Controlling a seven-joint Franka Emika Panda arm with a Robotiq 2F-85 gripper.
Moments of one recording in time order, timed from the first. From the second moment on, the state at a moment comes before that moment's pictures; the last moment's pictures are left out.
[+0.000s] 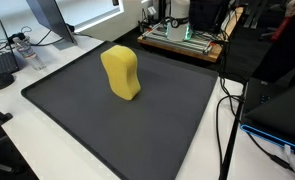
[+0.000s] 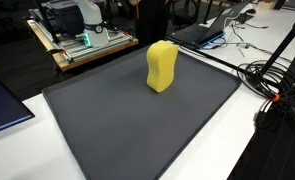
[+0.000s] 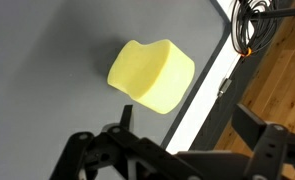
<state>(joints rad) -0.12 -0.34 -0.10 -2.40 0.56 2.30 0.37</state>
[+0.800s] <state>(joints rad) -0.10 -0.04 0.04 -2.14 0.25 2.18 1.04</state>
